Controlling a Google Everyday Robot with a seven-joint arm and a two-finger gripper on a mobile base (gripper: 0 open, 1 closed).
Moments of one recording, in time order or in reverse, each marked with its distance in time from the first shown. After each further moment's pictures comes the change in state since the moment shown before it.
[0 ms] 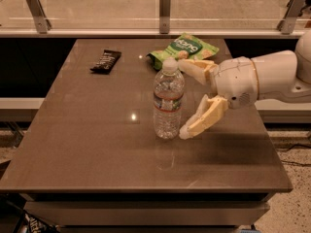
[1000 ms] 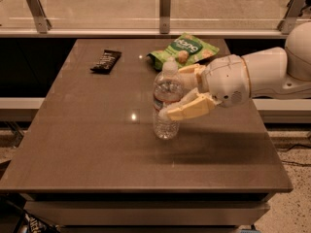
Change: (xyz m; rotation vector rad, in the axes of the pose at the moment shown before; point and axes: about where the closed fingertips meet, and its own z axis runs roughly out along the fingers) arm -0.009 0.005 0.015 -0.042 -0.002 -0.026
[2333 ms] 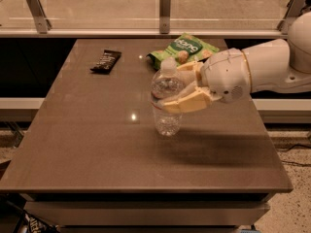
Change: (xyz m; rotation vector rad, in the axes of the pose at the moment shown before) arm -0.011 0.002 -0.001 0.001 0.035 -0.013
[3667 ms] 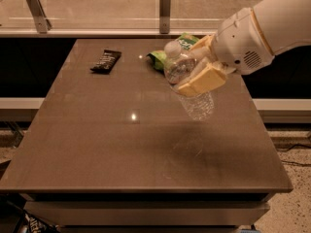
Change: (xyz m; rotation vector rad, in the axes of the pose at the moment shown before) arm -0.017 -0.016 -0.040 0.111 0.386 0.006
